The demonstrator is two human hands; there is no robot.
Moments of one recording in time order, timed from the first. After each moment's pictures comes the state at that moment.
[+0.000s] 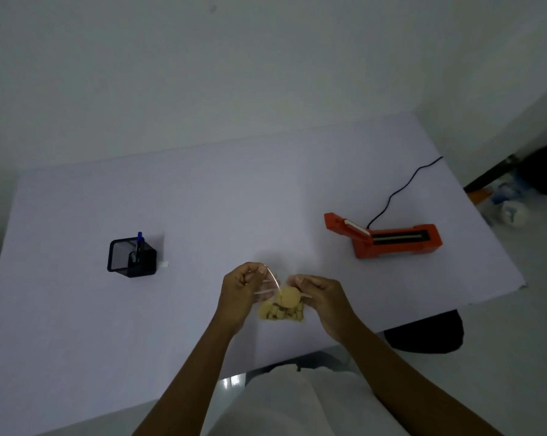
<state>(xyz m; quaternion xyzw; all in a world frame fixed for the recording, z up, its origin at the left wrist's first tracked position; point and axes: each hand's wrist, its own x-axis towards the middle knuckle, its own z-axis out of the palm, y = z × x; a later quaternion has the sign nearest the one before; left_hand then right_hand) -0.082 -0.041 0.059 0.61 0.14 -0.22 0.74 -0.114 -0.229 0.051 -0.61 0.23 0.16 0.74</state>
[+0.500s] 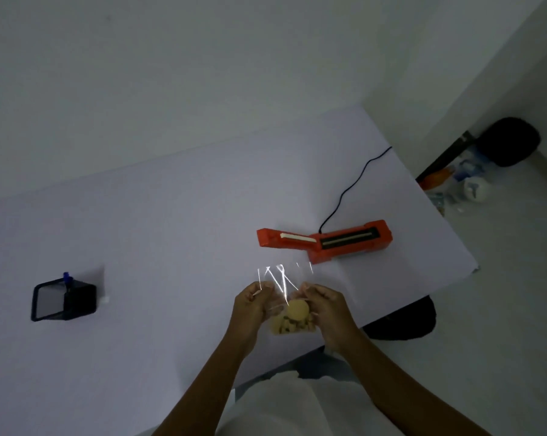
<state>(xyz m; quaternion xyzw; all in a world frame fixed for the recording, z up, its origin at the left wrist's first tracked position) -0.084 -0.177 0.036 0.61 0.17 -0.29 0.72 -0.128 -0.340 0.034 -0.62 0.32 0.12 0.71</state>
